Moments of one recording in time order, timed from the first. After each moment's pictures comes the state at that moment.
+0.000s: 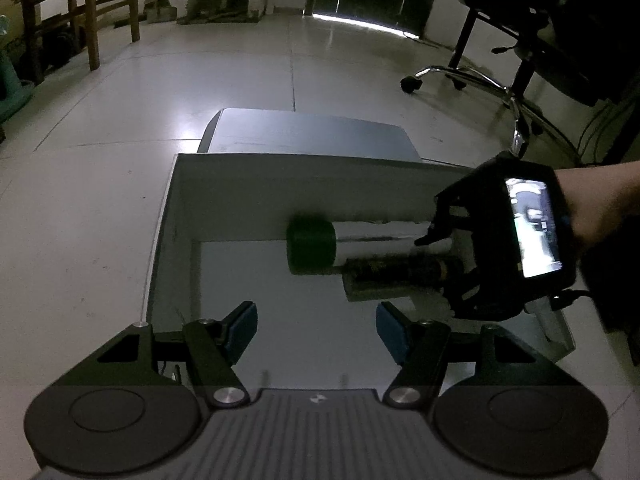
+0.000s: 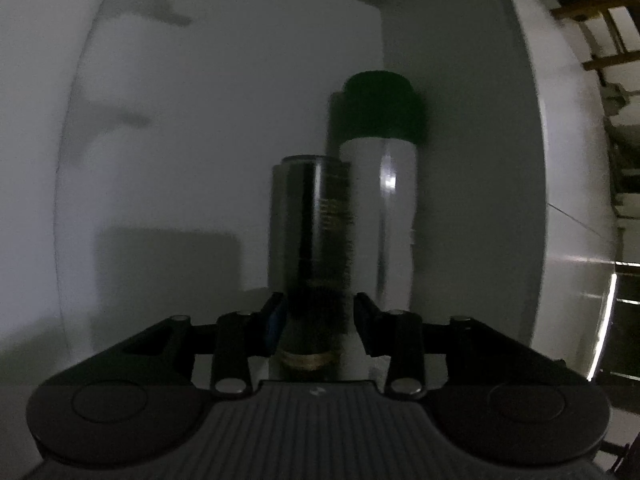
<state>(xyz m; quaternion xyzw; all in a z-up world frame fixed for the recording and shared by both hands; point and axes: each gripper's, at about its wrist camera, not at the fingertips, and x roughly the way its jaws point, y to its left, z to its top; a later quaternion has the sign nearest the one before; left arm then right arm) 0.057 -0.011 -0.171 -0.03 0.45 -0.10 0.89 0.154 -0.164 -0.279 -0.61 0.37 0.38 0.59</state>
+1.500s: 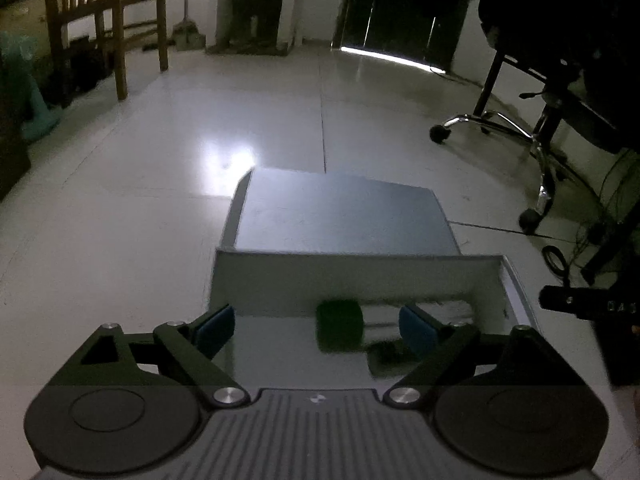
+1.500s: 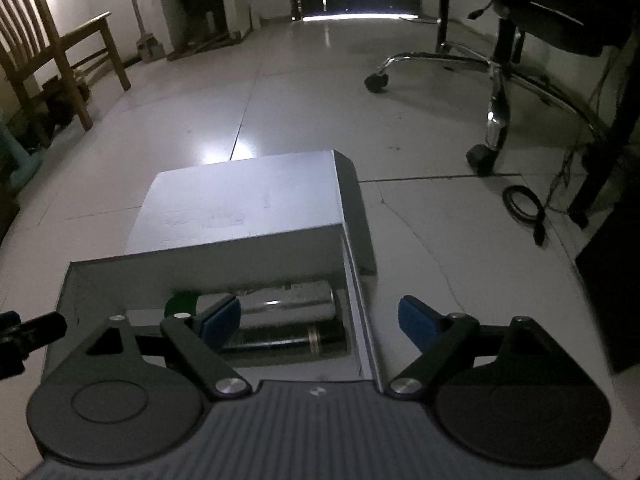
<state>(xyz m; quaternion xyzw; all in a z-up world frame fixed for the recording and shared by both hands) 0.110 0.008 -0.118 -0.03 0.41 -0.06 0.91 0.068 -0.241 -0.096 0.07 0.44 -0.02 0.90</state>
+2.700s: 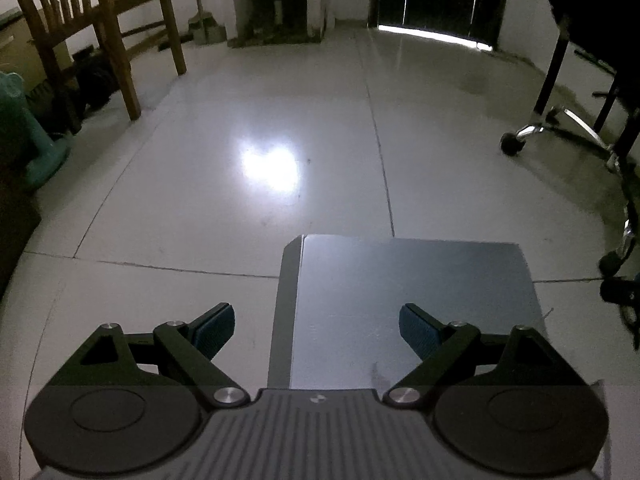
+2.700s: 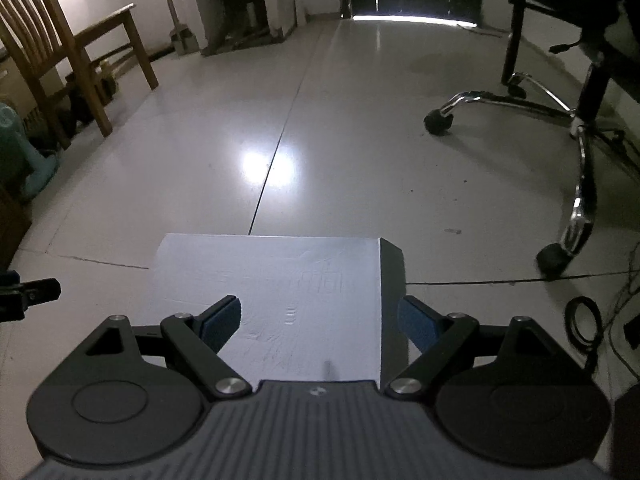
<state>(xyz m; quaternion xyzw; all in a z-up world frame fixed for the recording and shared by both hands) 0.310 0.016 -0.111 0.02 0.46 0.00 0.89 0.266 -0.249 -0.107 0.06 0.45 0.04 0.89</state>
